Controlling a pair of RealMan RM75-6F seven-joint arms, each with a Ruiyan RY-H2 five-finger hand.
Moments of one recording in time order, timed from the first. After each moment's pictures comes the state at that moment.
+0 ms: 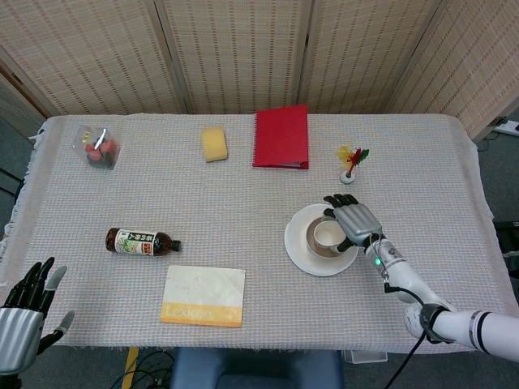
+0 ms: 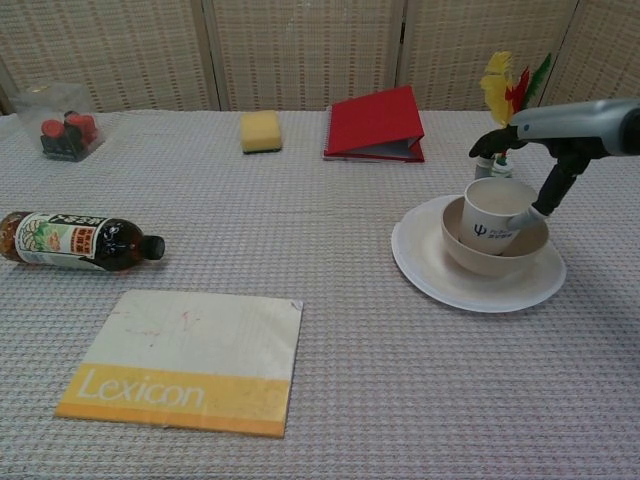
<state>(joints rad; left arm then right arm) 0.05 -1.17 0.02 -1.62 1.81 1.73 0.25 0.83 -1.20 0.12 -1.68 -0.79 0.75 -0.35</state>
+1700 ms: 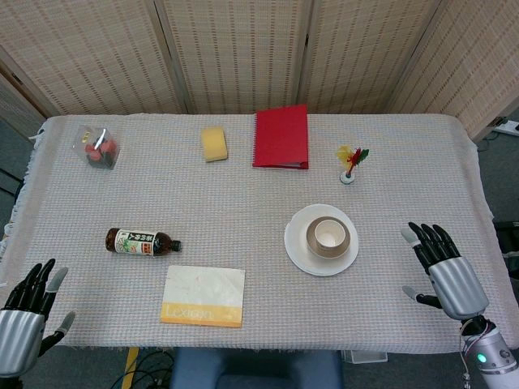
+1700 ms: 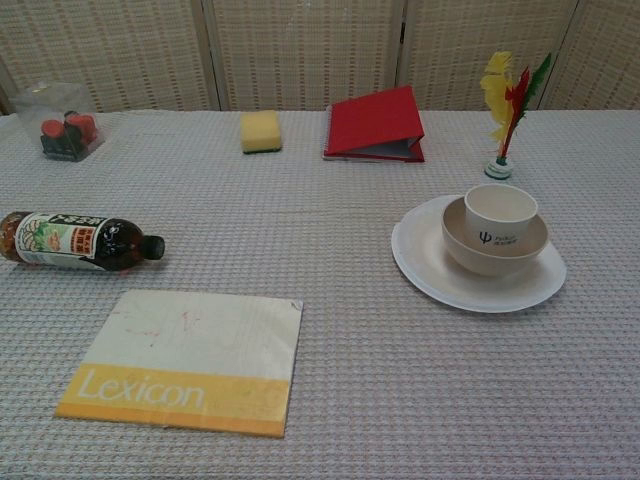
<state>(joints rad) 0.05 -1.18 0.02 -1.62 1.82 1.75 0.27 0.18 -1.13 -0.05 -1.56 -1.68 1.56 0.01</state>
